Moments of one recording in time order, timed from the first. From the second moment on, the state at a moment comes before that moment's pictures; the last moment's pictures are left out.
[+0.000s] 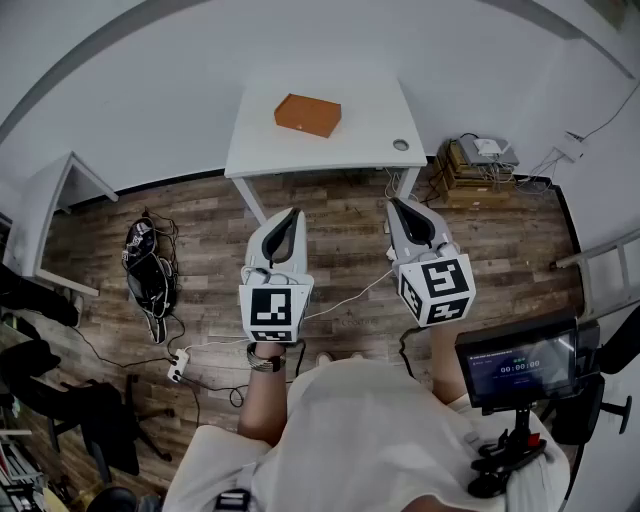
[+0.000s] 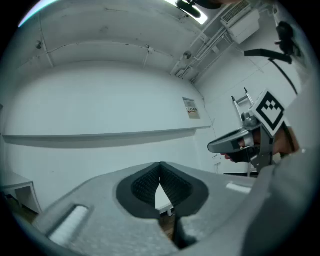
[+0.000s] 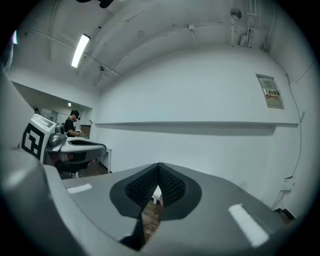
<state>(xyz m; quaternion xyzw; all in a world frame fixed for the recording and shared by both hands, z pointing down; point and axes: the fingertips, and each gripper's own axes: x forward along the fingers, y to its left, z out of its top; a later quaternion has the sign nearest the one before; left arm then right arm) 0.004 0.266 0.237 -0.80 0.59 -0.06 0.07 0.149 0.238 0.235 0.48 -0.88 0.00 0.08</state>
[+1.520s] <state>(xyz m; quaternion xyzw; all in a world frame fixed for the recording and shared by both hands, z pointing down) -0.059 0.253 0.261 -0.82 0.56 -0.07 0.06 0.077 0.235 0.239 0.49 -0.87 0.01 0.06</state>
